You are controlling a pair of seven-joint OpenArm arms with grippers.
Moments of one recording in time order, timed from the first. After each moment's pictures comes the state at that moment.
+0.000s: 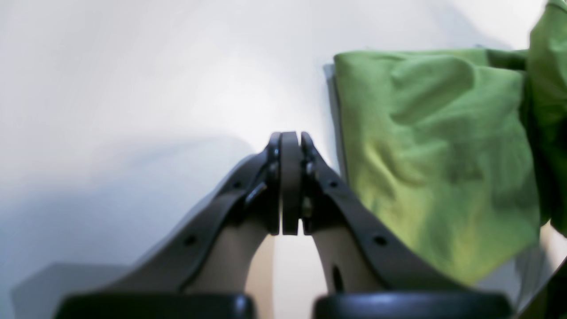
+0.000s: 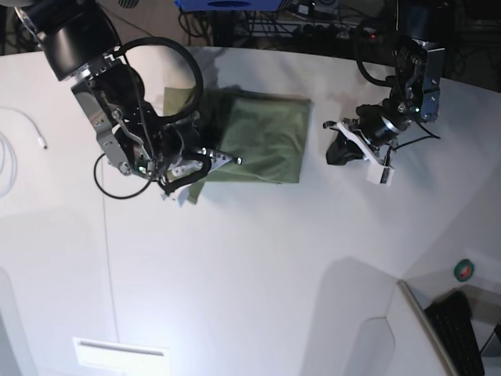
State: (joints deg) left arm 5.8 -17.6 -2.9 62.8 -28.4 -33.9 19.3; right arm 4.5 8.7 -29.6 86.1 42.8 -34.3 -63.5
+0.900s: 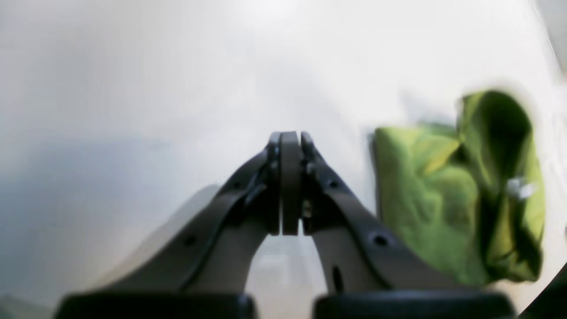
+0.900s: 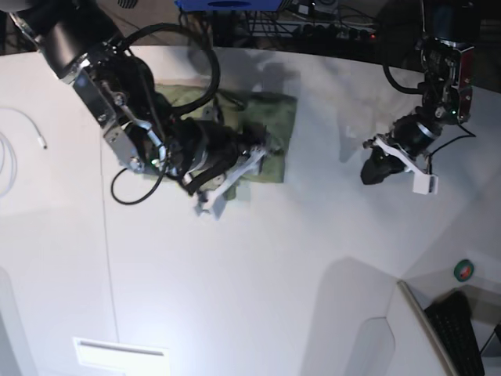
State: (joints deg) left arm 8.4 -25.0 -6.3 66.7 -45.6 -34.1 19.5; right arm 6.3 10.3 -36.1 99.9 43.7 -37.7 -65.8
